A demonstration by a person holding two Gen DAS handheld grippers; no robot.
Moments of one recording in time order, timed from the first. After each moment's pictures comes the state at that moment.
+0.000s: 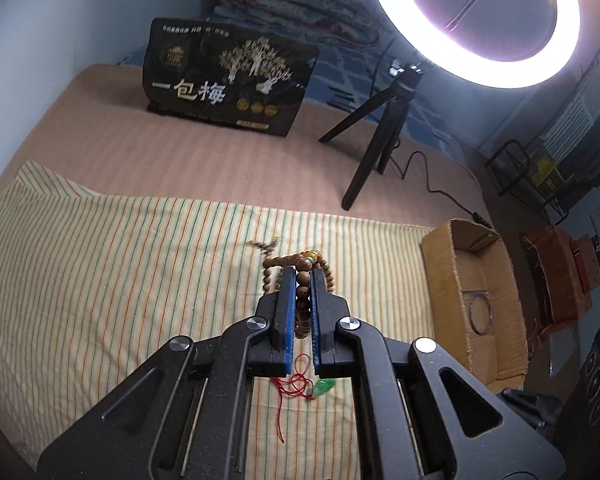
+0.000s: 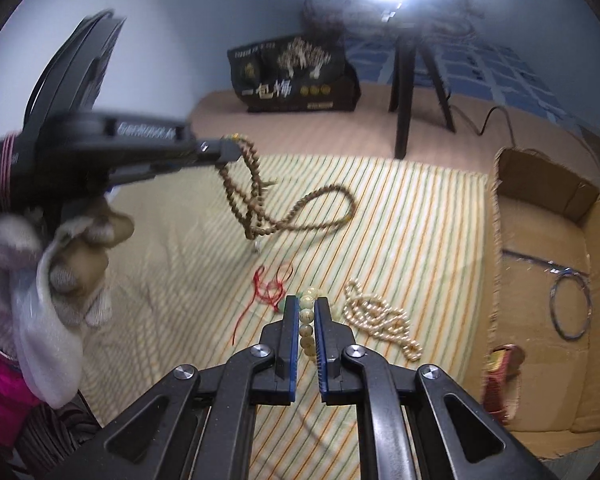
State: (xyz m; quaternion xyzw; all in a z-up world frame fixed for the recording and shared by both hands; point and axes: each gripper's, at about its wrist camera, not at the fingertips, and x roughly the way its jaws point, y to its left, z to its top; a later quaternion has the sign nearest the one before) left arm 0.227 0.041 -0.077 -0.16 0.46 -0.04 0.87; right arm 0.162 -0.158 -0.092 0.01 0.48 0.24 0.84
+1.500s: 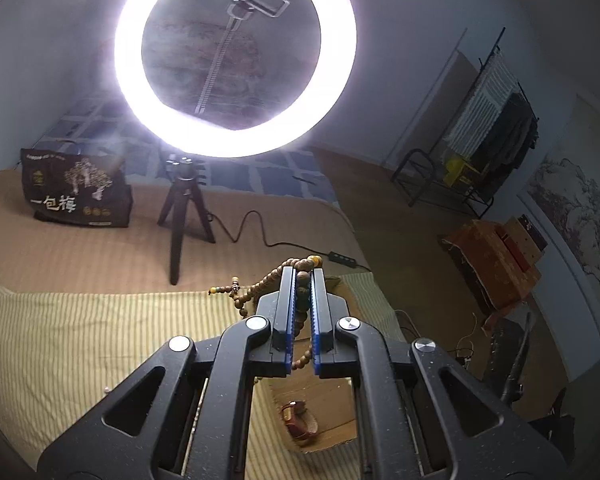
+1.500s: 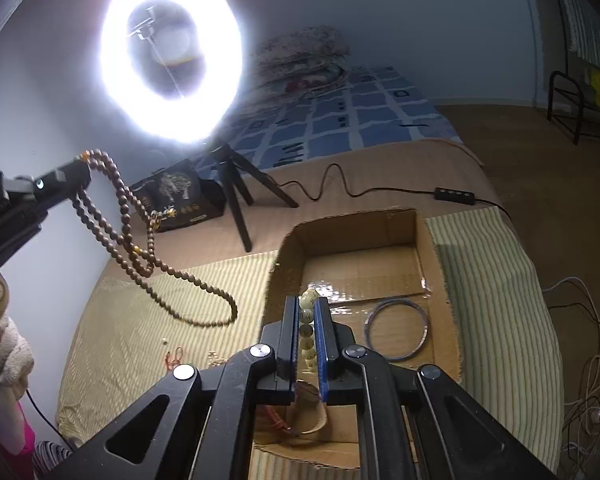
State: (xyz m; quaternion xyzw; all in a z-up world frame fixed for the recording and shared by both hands) left arm 0.234 -0.103 0.055 -0.15 0.36 -0.19 0.90; right arm 0.178 -0.339 -0.035 0.12 0.42 0.11 0.89
